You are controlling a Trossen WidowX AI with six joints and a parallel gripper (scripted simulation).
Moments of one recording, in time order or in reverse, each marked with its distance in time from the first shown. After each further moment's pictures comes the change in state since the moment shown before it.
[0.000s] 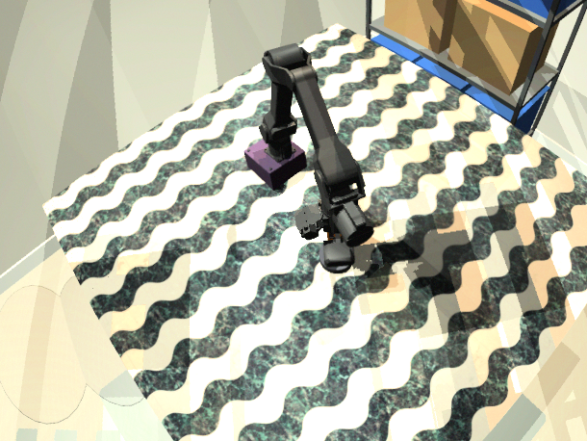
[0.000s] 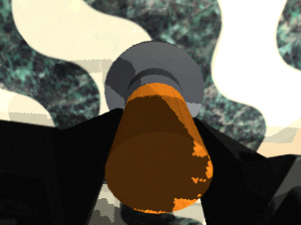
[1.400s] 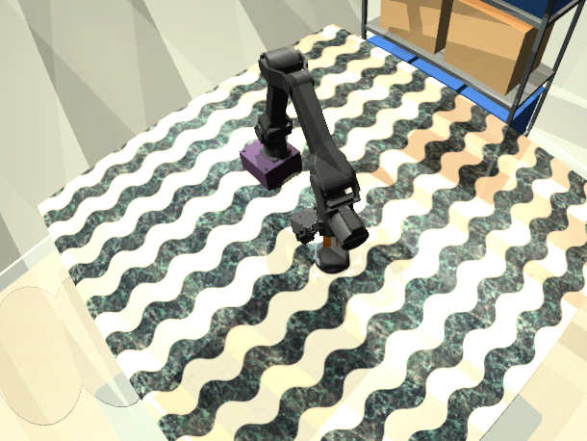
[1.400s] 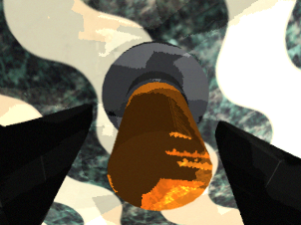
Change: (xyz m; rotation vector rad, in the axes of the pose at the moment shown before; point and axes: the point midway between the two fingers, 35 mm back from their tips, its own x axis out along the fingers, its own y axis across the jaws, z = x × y) arm 0.012 0.000 0.000 -0.001 -0.001 0.000
